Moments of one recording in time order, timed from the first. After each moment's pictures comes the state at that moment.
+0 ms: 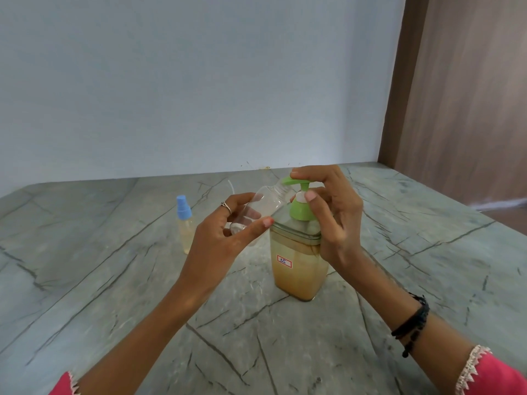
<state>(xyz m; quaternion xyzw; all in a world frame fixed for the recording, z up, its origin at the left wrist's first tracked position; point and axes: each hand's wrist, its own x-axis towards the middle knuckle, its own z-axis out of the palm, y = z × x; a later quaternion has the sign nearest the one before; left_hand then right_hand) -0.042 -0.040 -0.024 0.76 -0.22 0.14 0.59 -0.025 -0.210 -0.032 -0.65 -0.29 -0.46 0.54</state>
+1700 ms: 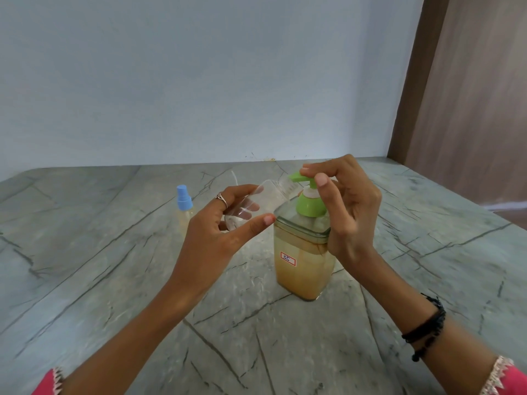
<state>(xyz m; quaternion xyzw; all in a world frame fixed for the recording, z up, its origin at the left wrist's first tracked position) -0.043 -0.035 -0.027 0.77 -0.21 0.17 0.58 -0.027 -0.209 -0.029 -0.65 -0.25 -0.49 0.53</state>
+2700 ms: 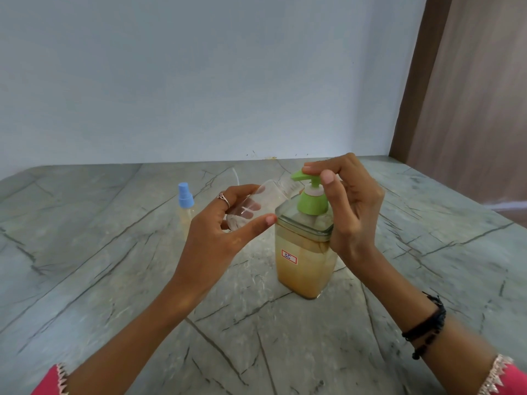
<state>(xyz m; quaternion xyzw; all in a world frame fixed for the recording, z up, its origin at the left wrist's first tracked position) -0.044 -0.036 -0.030 0.77 -0.21 0.18 0.58 -0.025 -0.210 -0.029 -0.64 -0.25 -0.49 0.53</state>
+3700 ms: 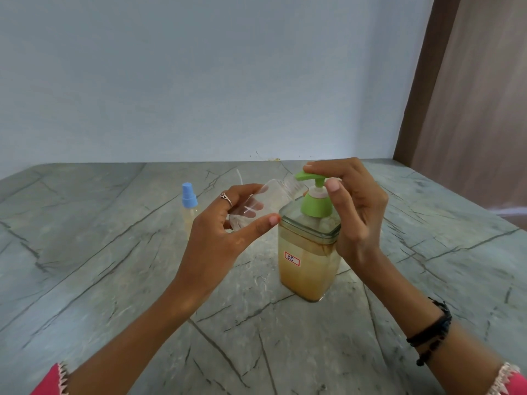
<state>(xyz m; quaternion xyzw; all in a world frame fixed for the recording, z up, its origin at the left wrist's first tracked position) -0.048 -0.037 -0.026 0.77 -0.21 0.19 0.57 -0.025 -0.213 -0.030 -0.65 -0.28 -0.48 0.52</state>
